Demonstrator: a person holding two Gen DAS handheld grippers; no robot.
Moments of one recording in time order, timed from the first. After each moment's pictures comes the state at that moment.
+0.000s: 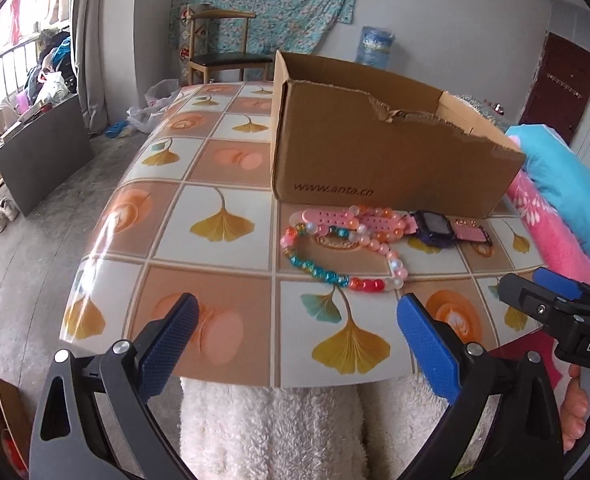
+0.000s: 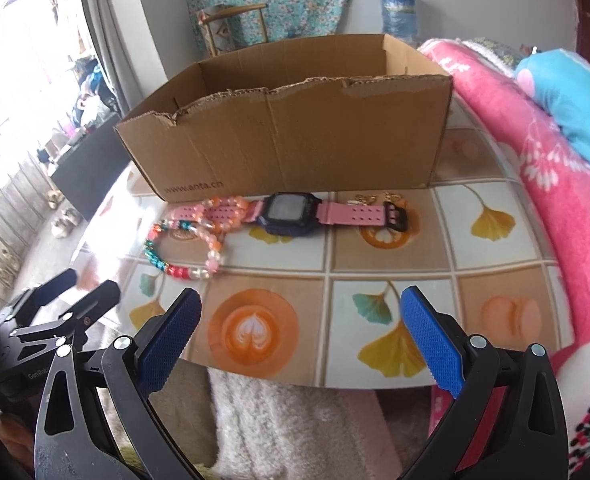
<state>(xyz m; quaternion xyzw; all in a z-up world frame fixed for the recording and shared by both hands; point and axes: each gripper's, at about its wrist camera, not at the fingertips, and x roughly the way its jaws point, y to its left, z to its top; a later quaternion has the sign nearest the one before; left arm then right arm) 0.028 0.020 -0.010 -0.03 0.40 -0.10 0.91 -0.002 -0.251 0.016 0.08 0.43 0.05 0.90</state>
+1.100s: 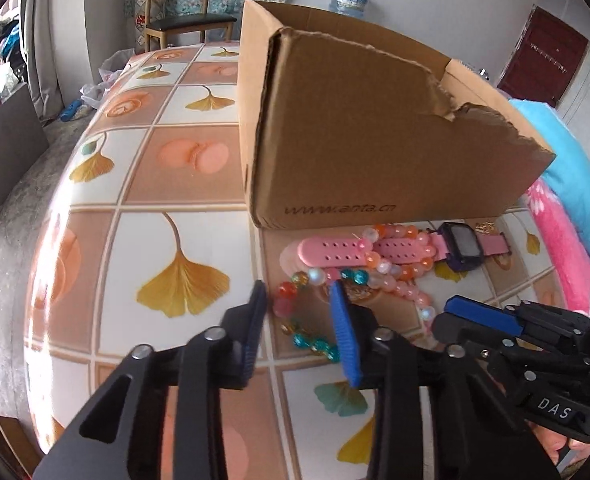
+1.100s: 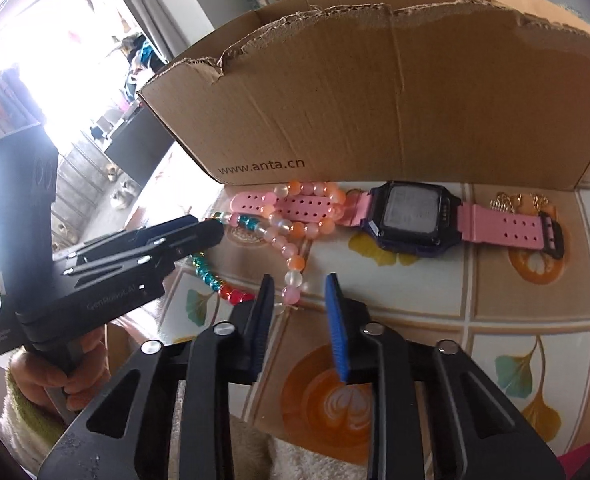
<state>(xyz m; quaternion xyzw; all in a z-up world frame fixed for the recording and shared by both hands) 0.118 0.012 -0.037 -0.01 0.47 -0.17 0.86 0.060 -0.211 -0.009 0.10 0.48 0.17 0.85</state>
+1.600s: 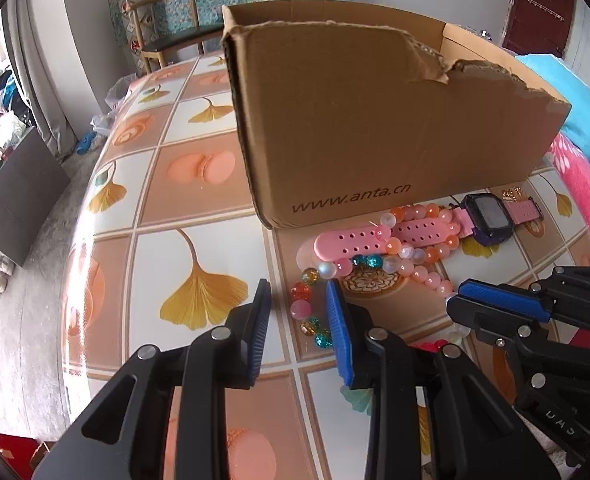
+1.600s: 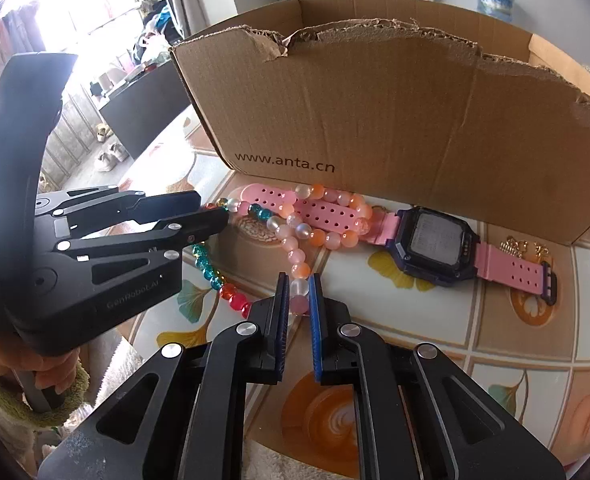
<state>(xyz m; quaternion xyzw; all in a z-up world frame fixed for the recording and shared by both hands) 0.114 -0.003 -0.038 0.08 0.47 -0.14 0.87 0.061 -0.177 -0.004 0.00 0.47 0.17 0.86</state>
